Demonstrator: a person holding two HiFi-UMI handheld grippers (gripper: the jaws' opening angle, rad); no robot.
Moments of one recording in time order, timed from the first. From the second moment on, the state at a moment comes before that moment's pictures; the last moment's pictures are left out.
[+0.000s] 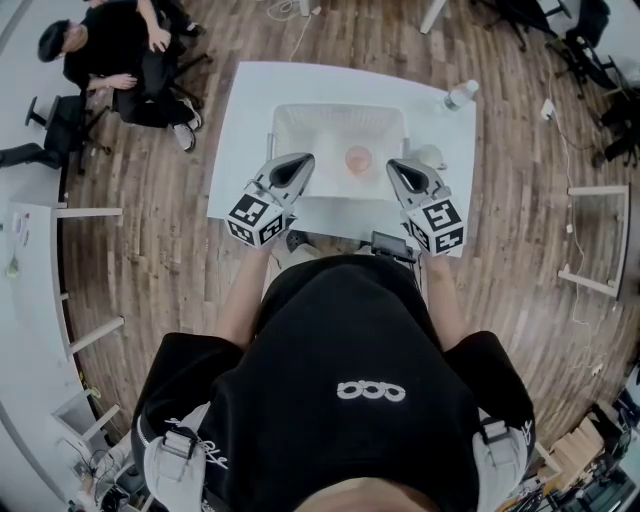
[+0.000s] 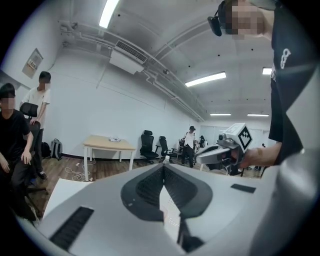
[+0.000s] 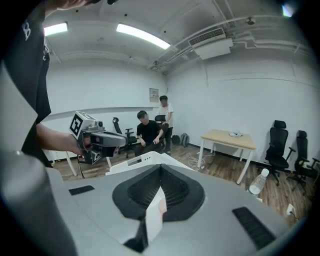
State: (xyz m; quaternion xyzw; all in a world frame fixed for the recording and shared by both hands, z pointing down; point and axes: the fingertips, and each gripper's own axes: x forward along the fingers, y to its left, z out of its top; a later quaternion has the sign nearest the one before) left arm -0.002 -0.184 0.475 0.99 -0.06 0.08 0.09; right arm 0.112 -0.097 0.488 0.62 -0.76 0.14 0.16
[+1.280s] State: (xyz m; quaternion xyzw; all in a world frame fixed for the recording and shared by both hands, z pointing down) left arm -0.004 -0.193 0.489 0.99 -0.02 0.12 0.08; right arm 0.093 -0.100 0.497 0.64 -0.74 0.16 0.15
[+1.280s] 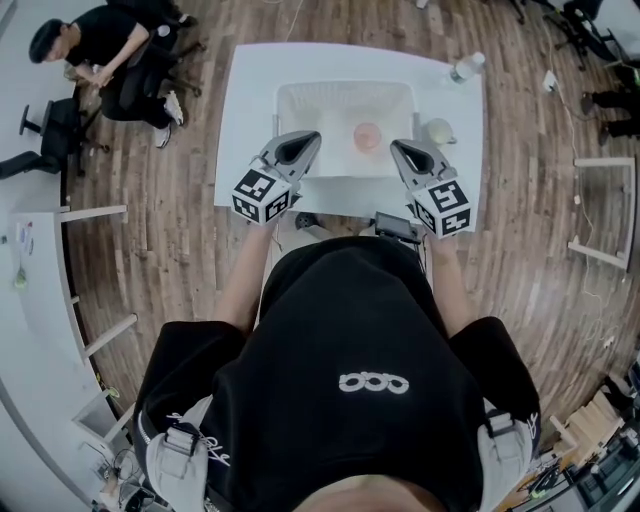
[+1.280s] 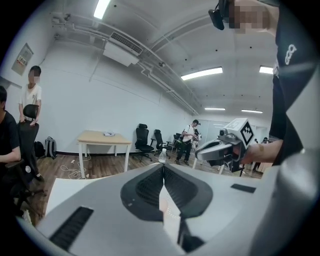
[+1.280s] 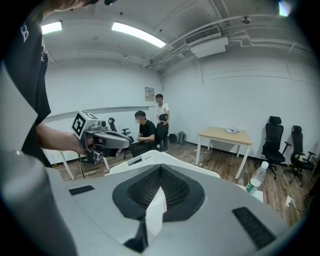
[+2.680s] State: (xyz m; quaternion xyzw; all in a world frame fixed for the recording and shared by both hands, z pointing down) left arm 0.138 -0.199 0.783 0.84 0.13 0.52 0.03; right arm 0.148 -0.040 0.548 0.74 -0.62 0.24 0.07
